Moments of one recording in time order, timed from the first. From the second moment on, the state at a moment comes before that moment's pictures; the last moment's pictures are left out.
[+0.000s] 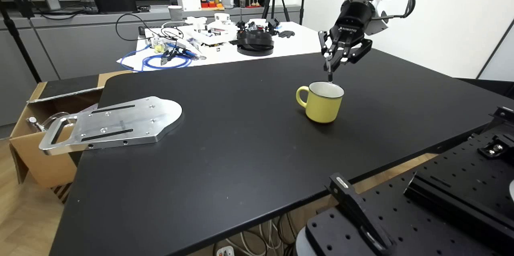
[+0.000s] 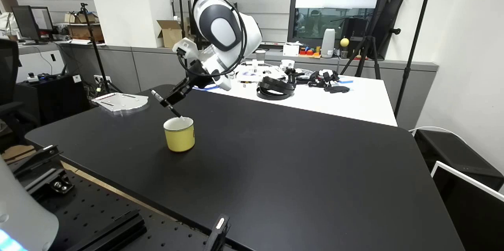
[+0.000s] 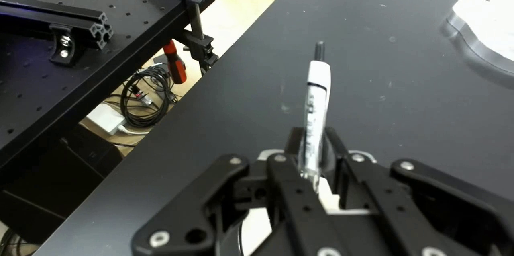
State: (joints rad) arm -0.12 0.45 -0.09 -2.17 0.70 1.82 0.36
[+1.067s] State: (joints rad) arm -0.11 0.55 -0.08 -2.15 0.79 1.86 0.25
